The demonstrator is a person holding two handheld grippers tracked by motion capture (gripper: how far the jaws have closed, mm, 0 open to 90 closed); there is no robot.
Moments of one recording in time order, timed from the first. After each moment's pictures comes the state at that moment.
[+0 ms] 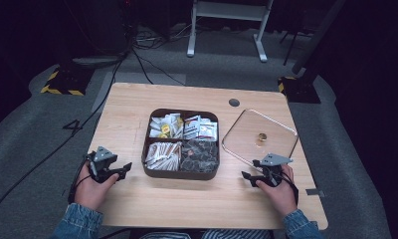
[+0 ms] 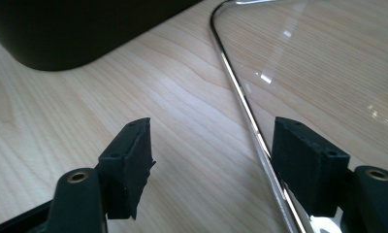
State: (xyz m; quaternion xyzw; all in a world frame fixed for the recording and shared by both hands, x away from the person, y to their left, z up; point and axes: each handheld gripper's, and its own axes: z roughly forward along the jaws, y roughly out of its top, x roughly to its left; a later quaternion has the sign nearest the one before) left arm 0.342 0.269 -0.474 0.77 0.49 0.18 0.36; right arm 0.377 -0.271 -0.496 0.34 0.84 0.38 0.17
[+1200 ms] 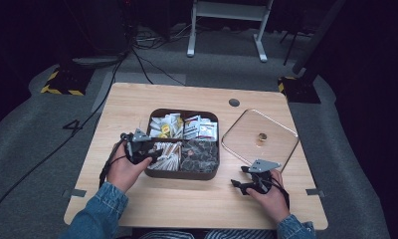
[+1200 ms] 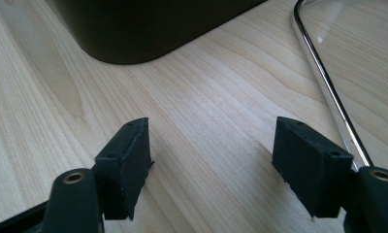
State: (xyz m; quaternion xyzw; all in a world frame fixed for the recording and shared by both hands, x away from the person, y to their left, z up) left arm 0.388 0.176 -0.440 0.81 0.44 0.15 0.36; right arm 0.363 -0.240 -0.505 0.30 0.86 0.39 0.14
